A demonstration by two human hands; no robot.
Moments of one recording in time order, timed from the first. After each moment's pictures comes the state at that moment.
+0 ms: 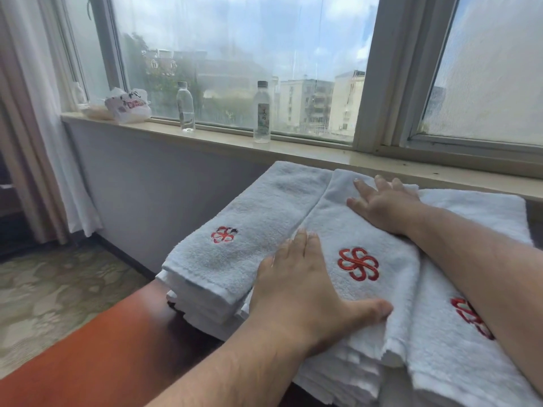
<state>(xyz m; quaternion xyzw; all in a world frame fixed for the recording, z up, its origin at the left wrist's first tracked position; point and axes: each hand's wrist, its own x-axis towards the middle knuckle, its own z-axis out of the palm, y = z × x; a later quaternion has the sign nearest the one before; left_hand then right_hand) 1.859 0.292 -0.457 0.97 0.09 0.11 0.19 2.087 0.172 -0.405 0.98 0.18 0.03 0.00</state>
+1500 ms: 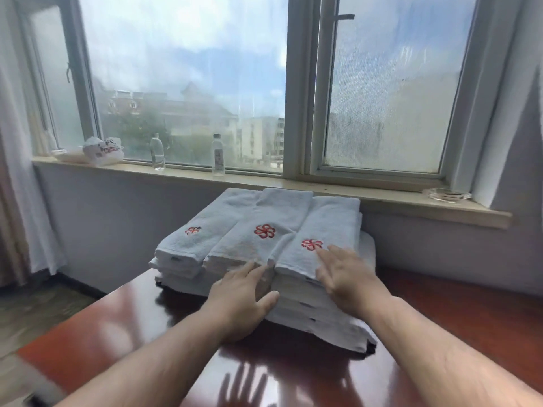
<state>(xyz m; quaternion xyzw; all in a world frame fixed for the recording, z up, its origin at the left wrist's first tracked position) 1.725 0.235 -0.462 0.98 0.02 0.09 0.15 1.825 0.010 -0.452 0.96 0.25 0.10 -0.12</state>
